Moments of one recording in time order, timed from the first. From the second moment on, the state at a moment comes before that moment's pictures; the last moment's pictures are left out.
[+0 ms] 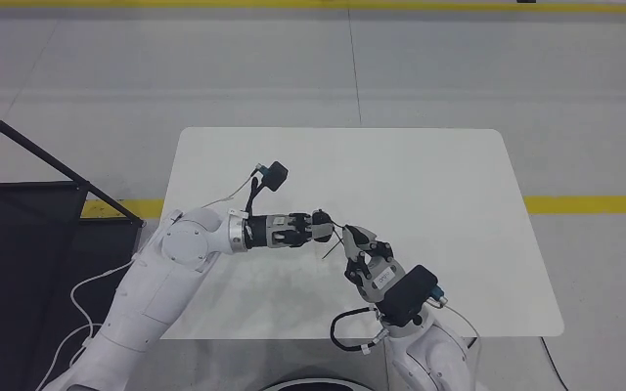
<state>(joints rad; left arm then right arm) 0.96 -1.12 -1.12 -1.52 -0.13 -0.64 -0.95 -1.57 -1.30 1.13 -2.03 -1.41 -0.19 -0.34</state>
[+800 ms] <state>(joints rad) 1.02 -1.10 -1.14 -1.60 0.07 -0.62 -0.78 -1.57 -1.31 1.11 -2.03 -1.48 -0.13 -0.29</state>
